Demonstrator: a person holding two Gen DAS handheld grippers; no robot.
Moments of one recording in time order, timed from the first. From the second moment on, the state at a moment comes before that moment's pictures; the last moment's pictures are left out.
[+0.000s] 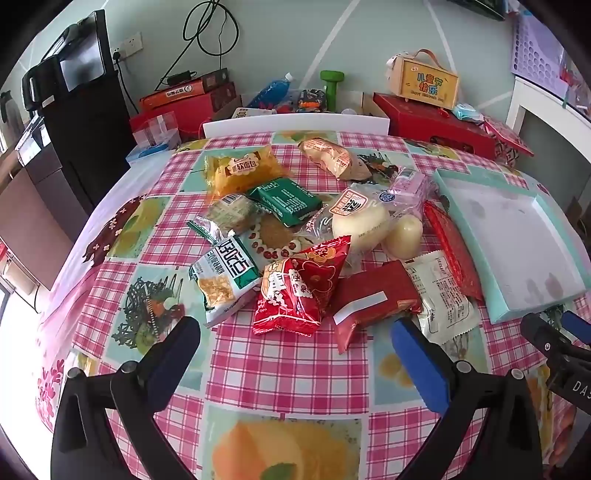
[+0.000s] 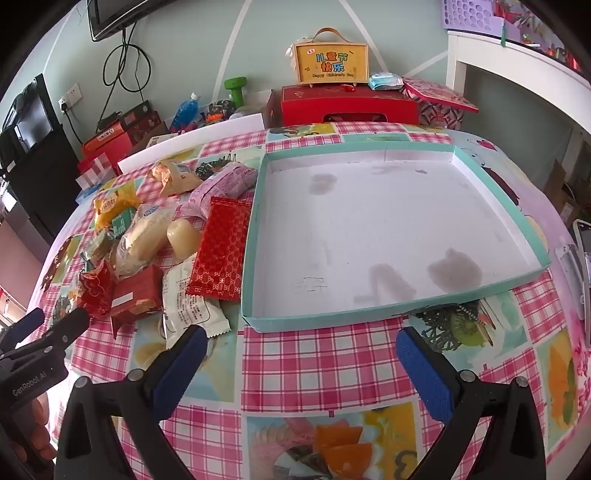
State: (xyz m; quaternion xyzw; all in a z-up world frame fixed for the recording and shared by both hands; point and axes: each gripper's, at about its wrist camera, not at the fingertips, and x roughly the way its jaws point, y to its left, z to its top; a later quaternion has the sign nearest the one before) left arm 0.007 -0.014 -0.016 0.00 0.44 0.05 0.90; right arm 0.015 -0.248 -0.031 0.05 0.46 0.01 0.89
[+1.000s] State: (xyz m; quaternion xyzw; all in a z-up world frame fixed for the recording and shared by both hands) left arm 0.010 -0.015 -0.021 0.01 0.45 0.06 0.89; right arm 0.015 -0.244 -0.034 0.04 0.46 0.01 0.89
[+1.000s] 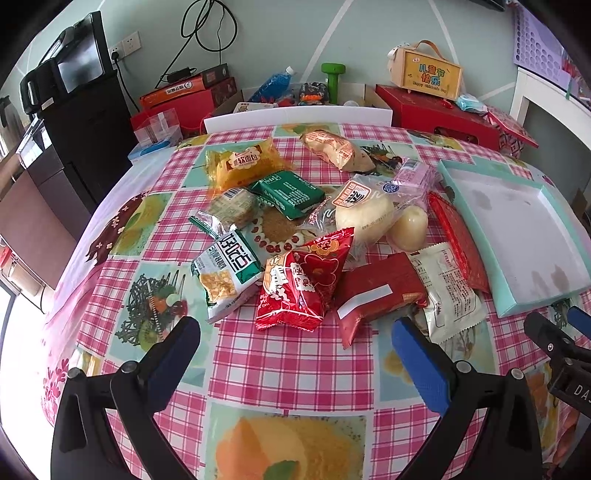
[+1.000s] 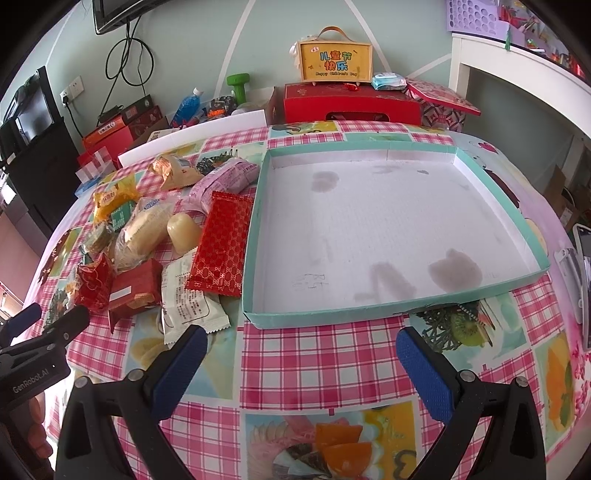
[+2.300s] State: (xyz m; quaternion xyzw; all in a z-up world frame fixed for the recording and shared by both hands) left arm 0.049 0.089 -0.021 -0.16 0.50 0.06 0.85; right arm 0.042 -0.137 -0.022 -0.01 0.44 0.12 0.89
